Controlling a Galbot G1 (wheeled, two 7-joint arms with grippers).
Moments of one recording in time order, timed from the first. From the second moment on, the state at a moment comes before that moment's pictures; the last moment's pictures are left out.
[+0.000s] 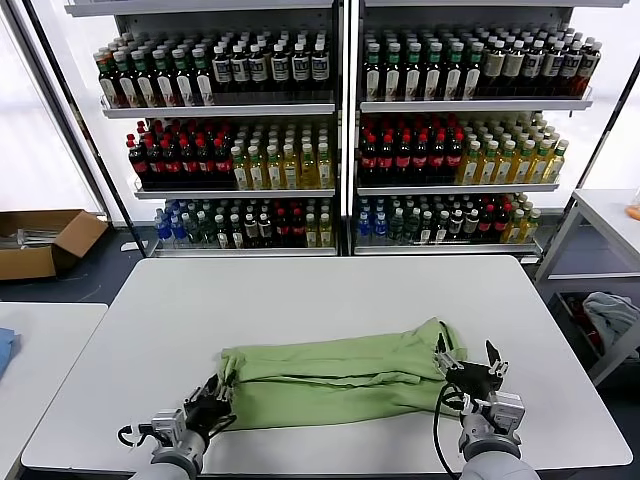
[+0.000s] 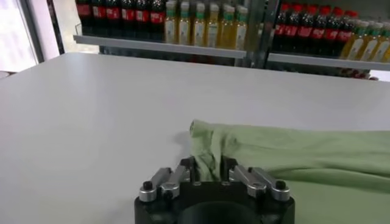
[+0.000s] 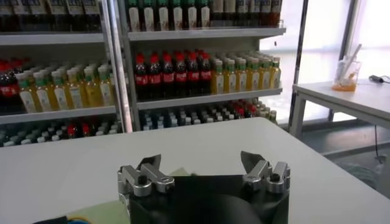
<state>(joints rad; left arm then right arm) 1.47 -1.35 -0.51 -1.98 -0.34 0.47 -0.10 -1.44 1.32 0.43 2.20 0.33 -0.44 0.46</state>
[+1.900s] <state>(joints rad) 1.50 -1.11 -0.66 -2.13 -0.42 0.52 -0.12 -1.50 1.33 0.46 2.30 0.33 -0.45 0.48</state>
